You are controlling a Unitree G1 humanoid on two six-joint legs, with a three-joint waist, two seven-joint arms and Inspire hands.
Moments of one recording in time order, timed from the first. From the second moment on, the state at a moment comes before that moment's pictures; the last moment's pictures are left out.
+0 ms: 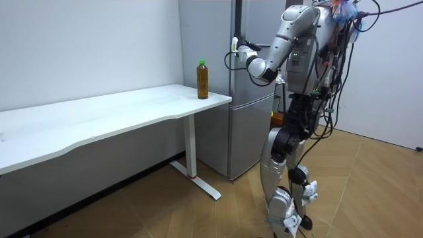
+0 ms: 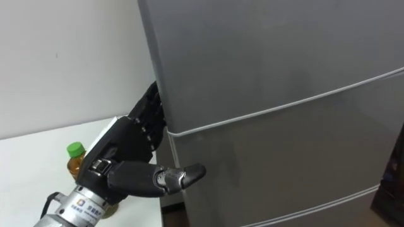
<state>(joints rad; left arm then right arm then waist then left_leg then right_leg) -0.26 0.26 -0.20 -0.25 -0.50 0.10 -0.12 0.07 -0.23 -0.05 1.18 0.23 -0.01 0.05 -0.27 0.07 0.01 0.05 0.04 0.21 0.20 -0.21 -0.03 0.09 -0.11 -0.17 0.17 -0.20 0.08</state>
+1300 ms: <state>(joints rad) -0.33 0.28 -0.19 -0.24 -0.49 0.10 -0.09 0.03 -0.30 0.06 1.22 0.23 0.00 0.05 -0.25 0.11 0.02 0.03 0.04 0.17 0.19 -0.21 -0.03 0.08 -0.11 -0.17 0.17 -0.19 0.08</state>
